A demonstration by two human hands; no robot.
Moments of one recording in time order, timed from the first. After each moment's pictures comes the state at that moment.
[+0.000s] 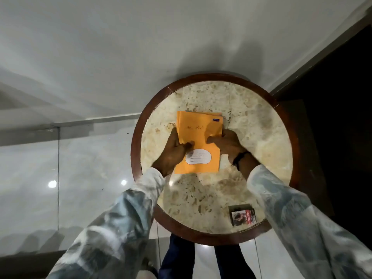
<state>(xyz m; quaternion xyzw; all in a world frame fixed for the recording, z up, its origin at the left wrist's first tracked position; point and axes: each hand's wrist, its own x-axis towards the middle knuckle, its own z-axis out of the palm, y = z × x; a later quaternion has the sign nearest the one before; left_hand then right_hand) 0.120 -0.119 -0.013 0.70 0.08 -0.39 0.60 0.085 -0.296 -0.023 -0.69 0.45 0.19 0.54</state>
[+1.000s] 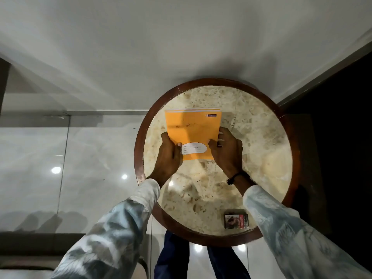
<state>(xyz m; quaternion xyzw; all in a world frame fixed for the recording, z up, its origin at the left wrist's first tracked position) 0.094 -0.092 -0.040 0.86 -0.01 -0.21 0.47 0.054 -0.276 -0.016 -0.85 0.27 -0.02 0.45</state>
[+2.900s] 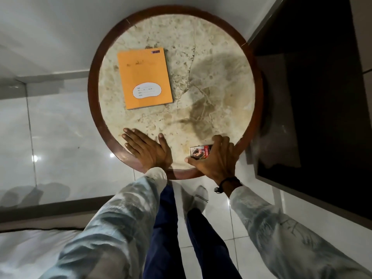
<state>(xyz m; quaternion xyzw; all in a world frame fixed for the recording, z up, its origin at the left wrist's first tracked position) -0.114 -0.134 -0.113 0.97 0.14 -0.12 0.14 -0.190 -0.291 -0.039 -0.92 0.32 0.16 0.17</state>
